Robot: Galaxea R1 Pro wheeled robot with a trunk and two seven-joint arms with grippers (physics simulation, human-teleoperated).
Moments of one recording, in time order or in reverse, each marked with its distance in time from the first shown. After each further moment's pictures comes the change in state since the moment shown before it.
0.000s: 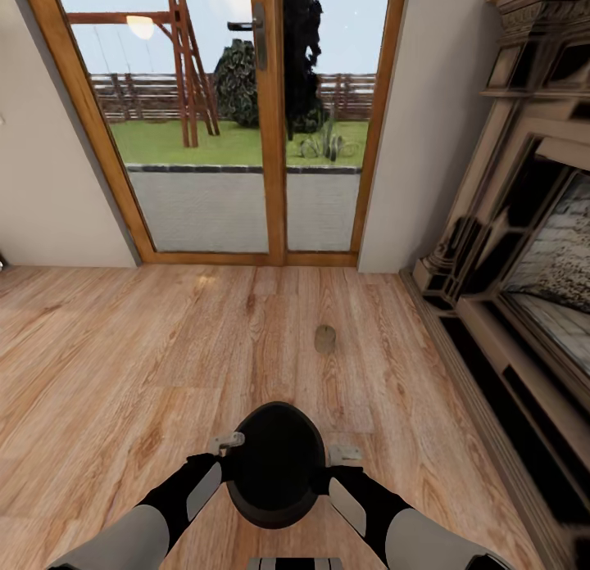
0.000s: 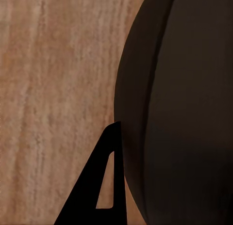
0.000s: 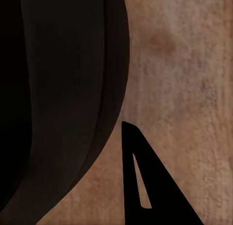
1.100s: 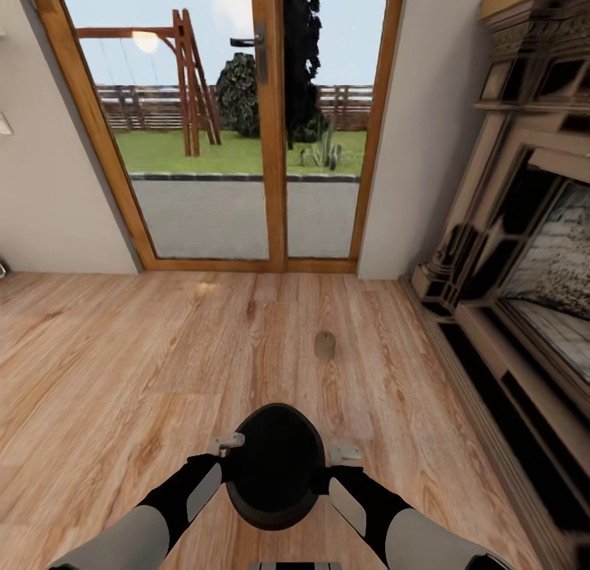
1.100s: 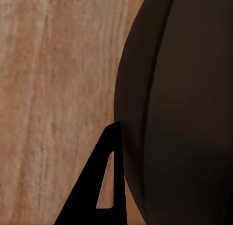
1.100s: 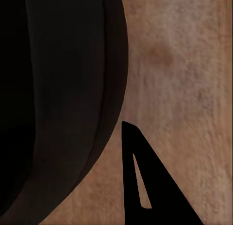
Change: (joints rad) left arm 0.001 0.000 -0.005 0.001 -0.008 0.001 0.002; right arm 0.000 0.000 -0.001 -0.001 0.002 0.000 0.000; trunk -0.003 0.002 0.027
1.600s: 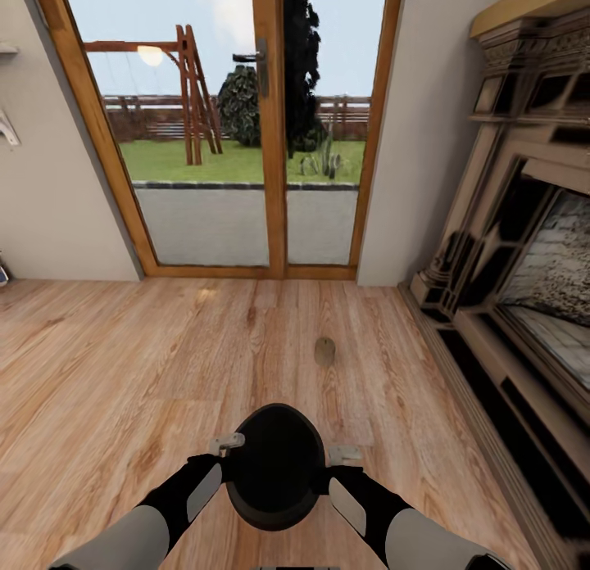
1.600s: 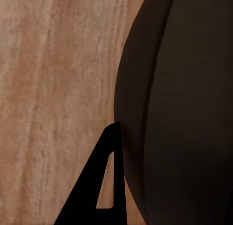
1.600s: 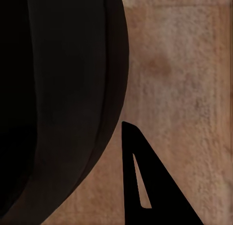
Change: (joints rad) left arm 0.000 0.000 -0.003 0.000 0.000 0.000 0.000; right arm 0.000 0.000 0.000 0.000 -0.001 0.000 0.000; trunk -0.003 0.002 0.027
